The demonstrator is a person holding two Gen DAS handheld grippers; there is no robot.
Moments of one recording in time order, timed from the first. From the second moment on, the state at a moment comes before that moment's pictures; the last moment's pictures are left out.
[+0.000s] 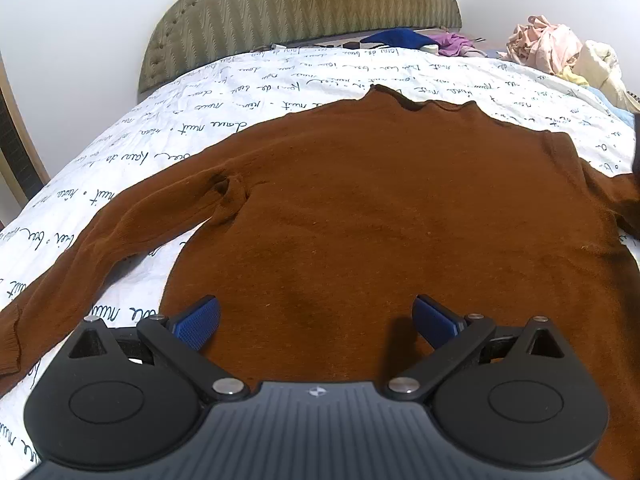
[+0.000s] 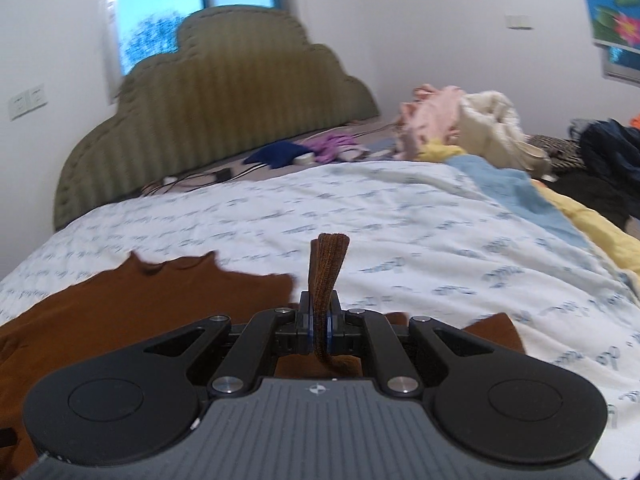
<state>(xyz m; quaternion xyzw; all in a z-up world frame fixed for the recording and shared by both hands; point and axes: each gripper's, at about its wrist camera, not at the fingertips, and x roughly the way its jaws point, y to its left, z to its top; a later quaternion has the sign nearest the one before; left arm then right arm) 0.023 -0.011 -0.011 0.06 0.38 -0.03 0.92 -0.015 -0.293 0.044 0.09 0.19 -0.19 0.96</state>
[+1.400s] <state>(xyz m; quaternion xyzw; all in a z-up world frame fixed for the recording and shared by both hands) 0.026 0.023 -0.023 0.05 0.39 -0.01 0.92 0.120 -0.150 0.026 0.05 0.26 -0.07 0.96</state>
